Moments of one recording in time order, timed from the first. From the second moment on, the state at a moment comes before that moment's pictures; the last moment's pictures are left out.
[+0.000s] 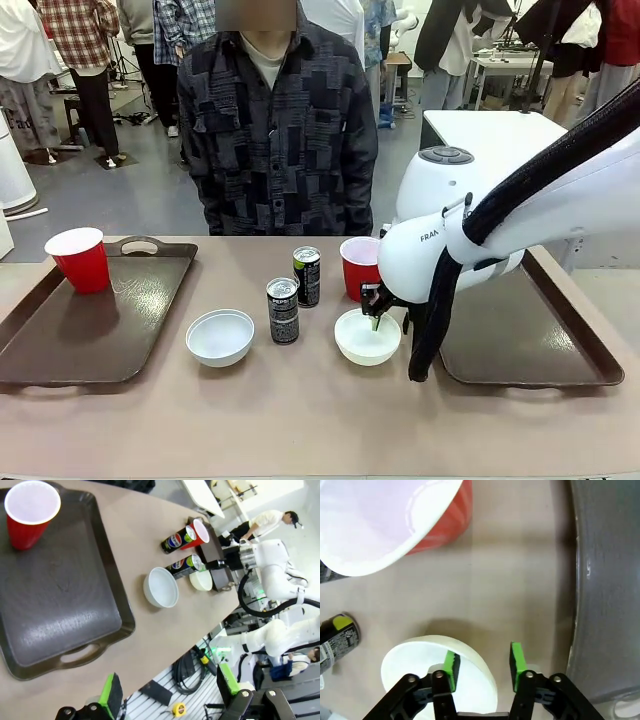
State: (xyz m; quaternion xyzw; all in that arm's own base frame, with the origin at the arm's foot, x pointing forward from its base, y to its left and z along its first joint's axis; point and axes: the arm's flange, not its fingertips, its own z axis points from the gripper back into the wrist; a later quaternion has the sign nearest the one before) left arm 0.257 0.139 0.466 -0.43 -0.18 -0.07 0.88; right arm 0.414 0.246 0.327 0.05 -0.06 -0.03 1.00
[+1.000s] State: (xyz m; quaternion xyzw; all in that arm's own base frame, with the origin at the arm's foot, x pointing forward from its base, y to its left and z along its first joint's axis) left arm 0.257 0.139 0.466 -0.43 -0.18 -0.07 0.88; right arm 0.404 0.251 0.352 0.05 -0.05 -0.01 1.00
